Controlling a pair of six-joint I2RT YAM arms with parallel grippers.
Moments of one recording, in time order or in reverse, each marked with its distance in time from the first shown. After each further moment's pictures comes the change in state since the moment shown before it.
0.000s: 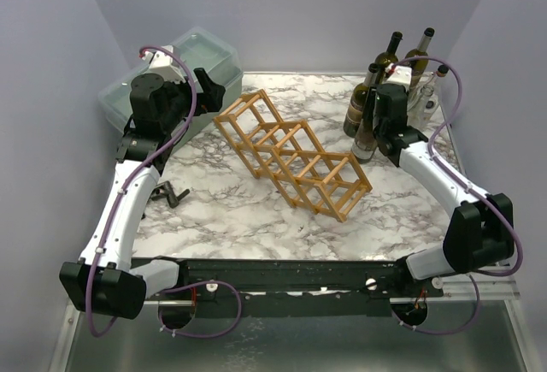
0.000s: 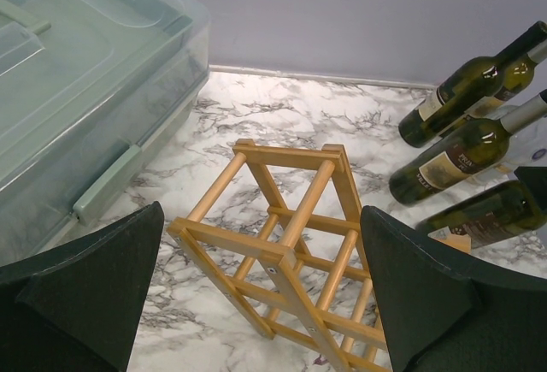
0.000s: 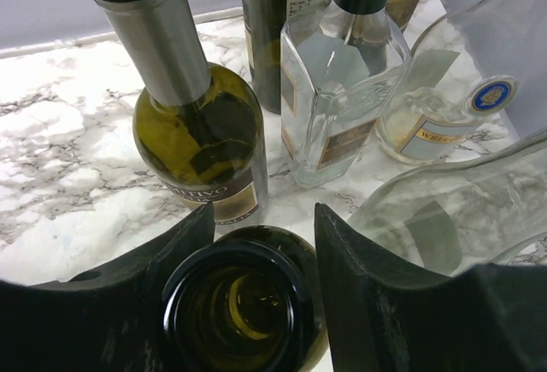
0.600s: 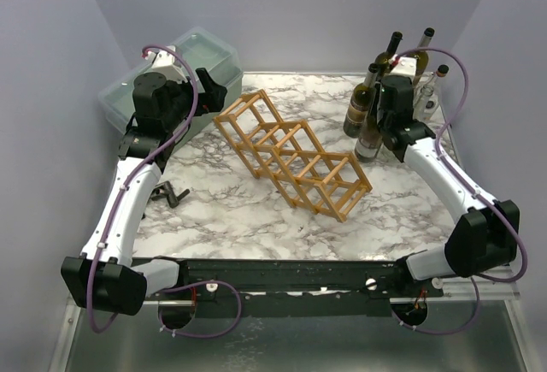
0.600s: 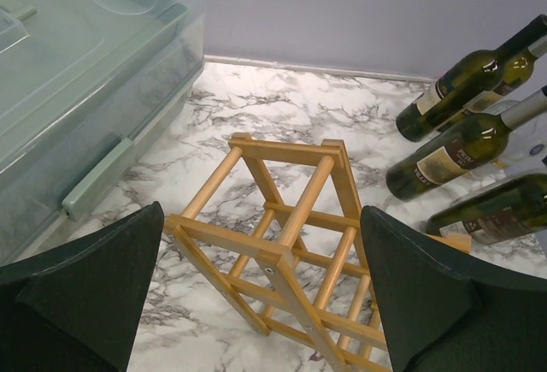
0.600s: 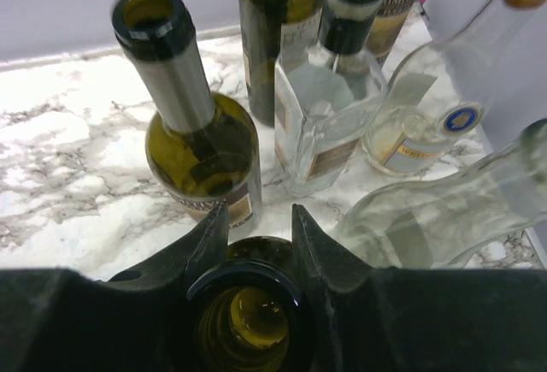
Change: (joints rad) left arm 0.000 0.022 0.000 0.000 0.013 -0.015; right arm 0.000 -0.013 0.071 -0.086 0.004 -0.028
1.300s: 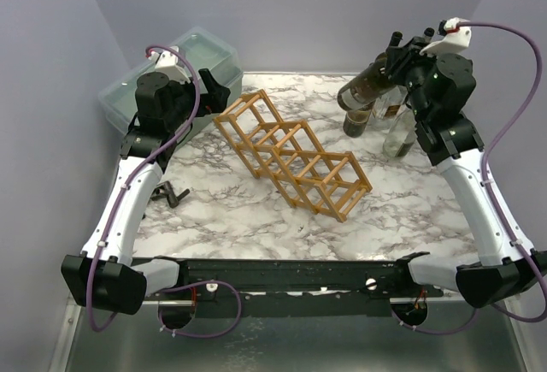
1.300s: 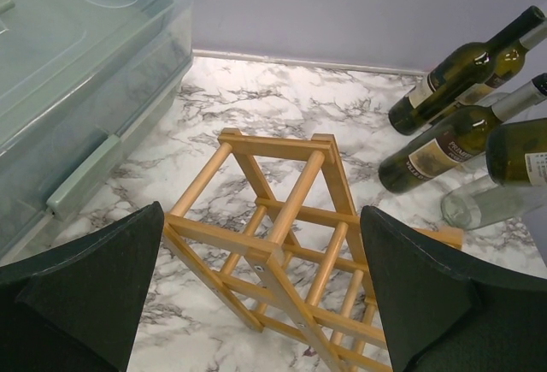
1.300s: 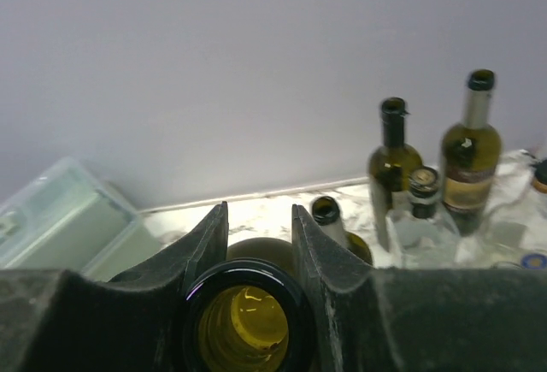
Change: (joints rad) left arm -0.010 0.007 0.000 -0.001 0.012 -0.008; right arm -0.001 -0.188 0.280 -0.055 -0.213 0.104
